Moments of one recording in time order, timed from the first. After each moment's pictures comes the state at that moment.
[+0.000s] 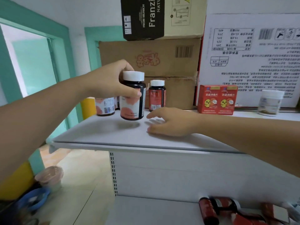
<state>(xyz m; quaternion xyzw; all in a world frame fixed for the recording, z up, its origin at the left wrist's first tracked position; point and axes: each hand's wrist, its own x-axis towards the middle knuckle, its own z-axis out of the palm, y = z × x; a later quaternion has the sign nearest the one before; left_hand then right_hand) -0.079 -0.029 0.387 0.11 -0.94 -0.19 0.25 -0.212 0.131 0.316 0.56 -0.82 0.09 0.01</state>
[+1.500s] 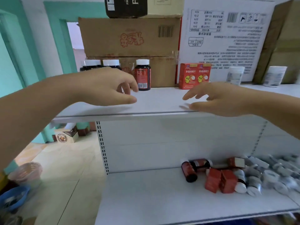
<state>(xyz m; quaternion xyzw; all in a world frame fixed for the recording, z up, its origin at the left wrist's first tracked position) -0.031 -0.001 0.350 -0.03 -0.99 -0.01 0.13 -0.154 0.263 0.326 0.43 -0.89 0.12 0.05</state>
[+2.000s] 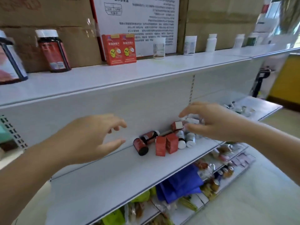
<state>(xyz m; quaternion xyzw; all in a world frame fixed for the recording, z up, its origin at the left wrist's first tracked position) -0.068 0.093 0.204 -0.25 -0.96 -0.02 0.12 -0.114 0.420 0.212 0.27 -0.96 0.10 0.05</state>
